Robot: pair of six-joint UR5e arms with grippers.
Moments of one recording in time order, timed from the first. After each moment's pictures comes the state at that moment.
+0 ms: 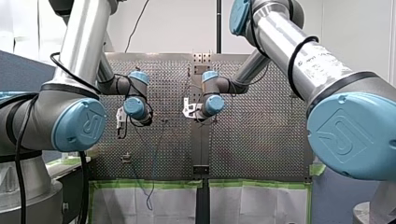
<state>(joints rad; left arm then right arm) -0.10 -1.87 -2.03 -2.59 -1.70 -1.61 2.30 -0.79 1.19 -0.18 1.61 1.62</state>
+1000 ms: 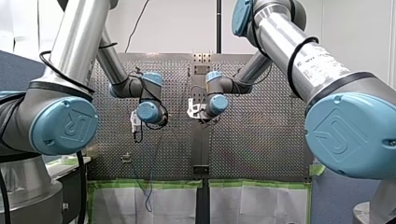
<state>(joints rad) -0.31 -1.89 -2.07 -2.45 -1.84 -1.70 2.27 -0.79 1.19 -0.15 1.60 1.63</state>
